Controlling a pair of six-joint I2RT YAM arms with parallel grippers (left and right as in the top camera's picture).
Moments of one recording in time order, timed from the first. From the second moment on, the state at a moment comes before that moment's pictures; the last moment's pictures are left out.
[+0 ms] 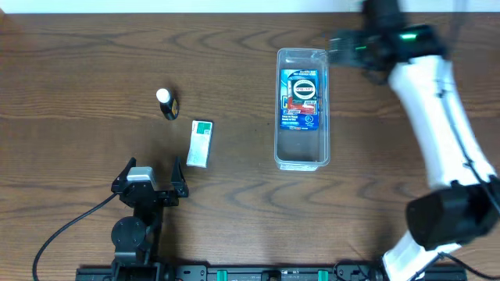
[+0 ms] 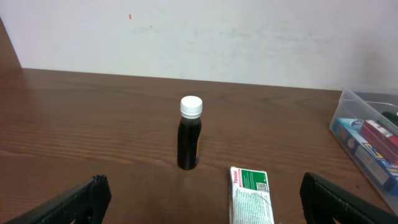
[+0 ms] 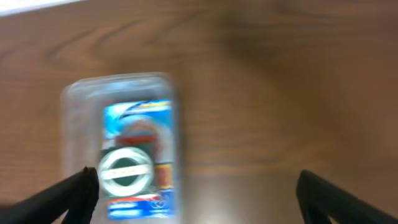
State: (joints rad) left arm -0.04 0.01 0.02 -0.12 -0.03 -0.09; right arm 0.11 1.83 1.88 -1.04 0.09 0.34
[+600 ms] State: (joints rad) left arm -0.04 0.01 0.02 -0.12 -0.03 -0.09; right arm -0.24 1.84 1.77 -1.13 0.14 0.34
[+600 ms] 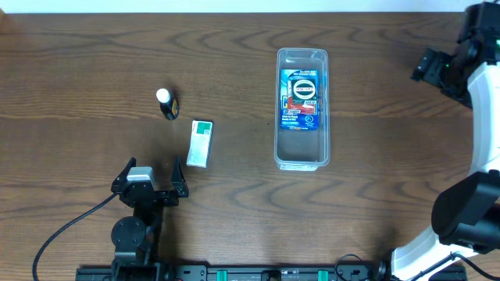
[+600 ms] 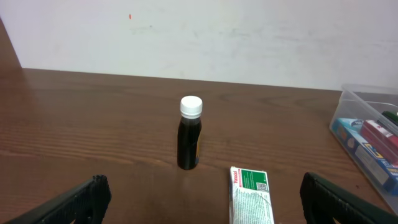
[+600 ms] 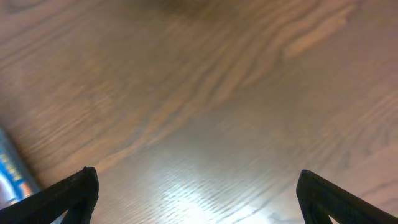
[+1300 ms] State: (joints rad) left arm -0.04 0.01 0.02 -0.12 -0.03 -0.11; right arm -0.26 1.84 1.77 -1.13 0.15 0.34
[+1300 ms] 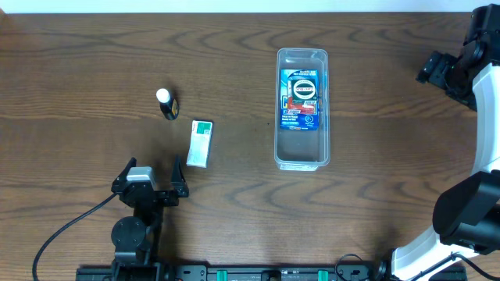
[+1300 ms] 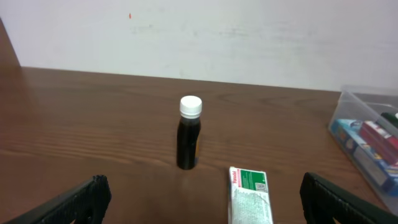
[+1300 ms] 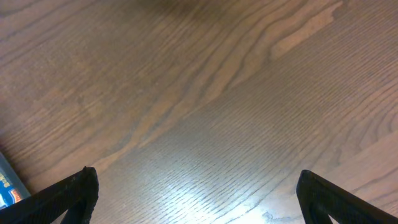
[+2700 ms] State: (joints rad) left arm -0.14 0.98 1.03 -1.11 0.20 -0.12; right arm -0.26 1.84 1.77 -1.13 0.15 0.34
